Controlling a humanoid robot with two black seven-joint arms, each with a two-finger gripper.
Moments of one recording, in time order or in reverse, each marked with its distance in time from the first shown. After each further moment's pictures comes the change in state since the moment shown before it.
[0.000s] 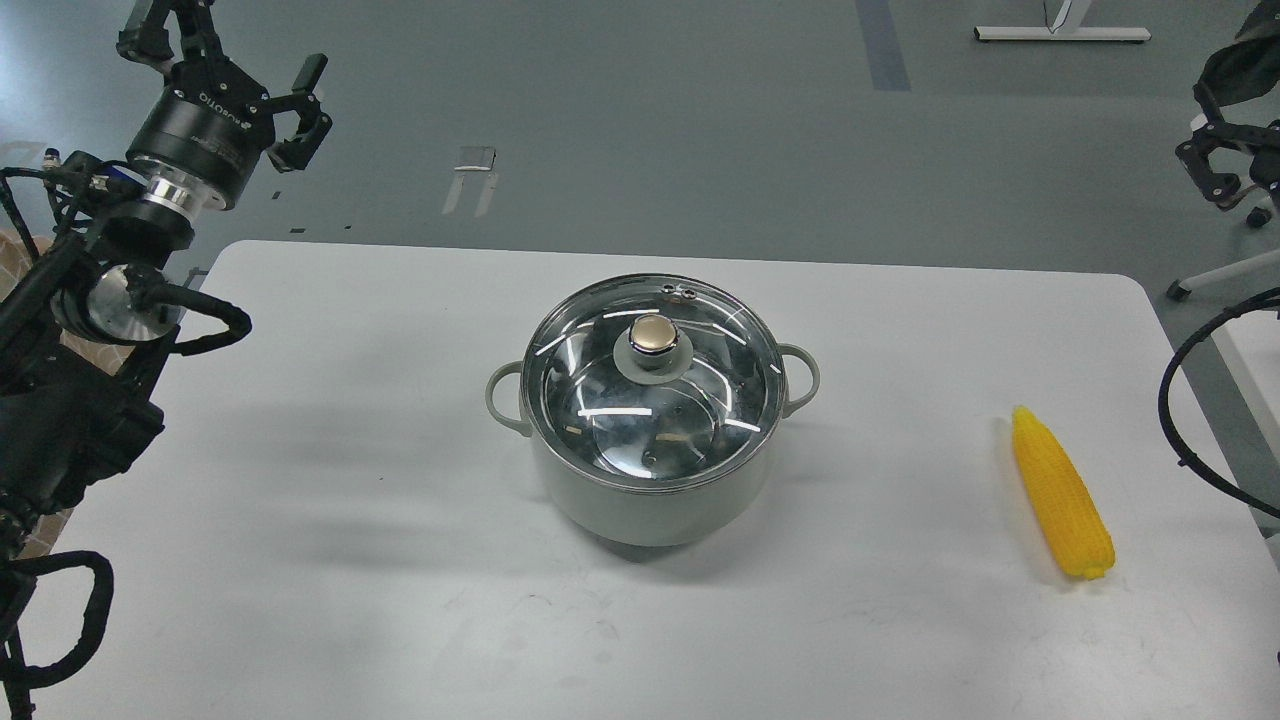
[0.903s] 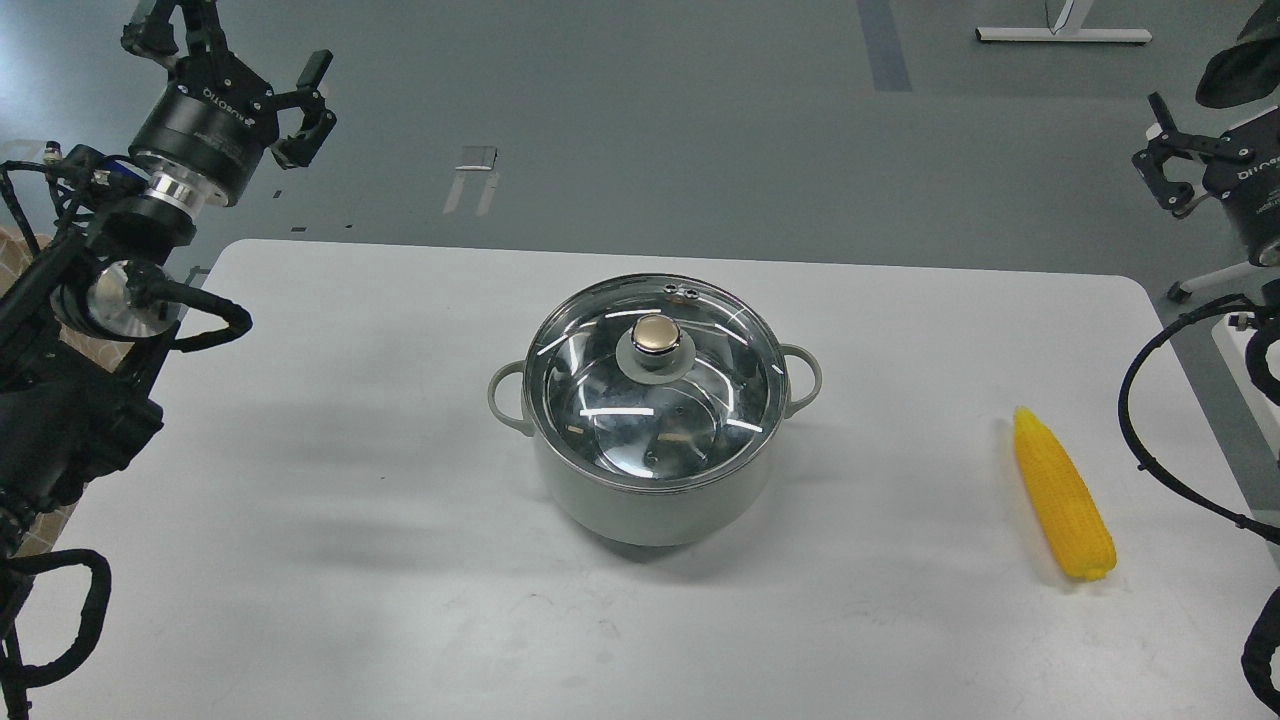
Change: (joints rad) left arm 0.000 0.011 0.012 -0.025 0.014 -0.003 0.009; right arm -0.013 0.055 0.002 0.014 0.005 0.000 0.002
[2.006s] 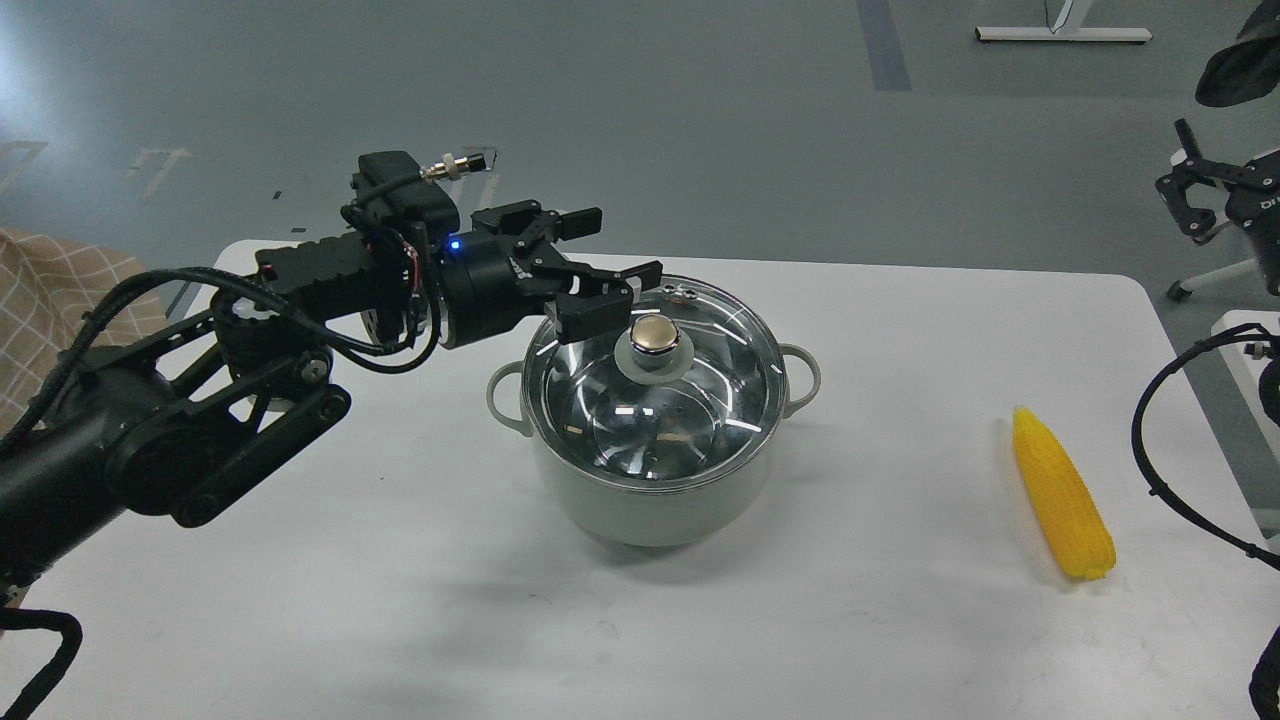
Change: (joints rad) left arm 0.025 0.049 0.421 -0.686 1.741 0.247 -0.023; right arm -0.074 -0.006 0.042 0.024 0.003 0.000 0.023
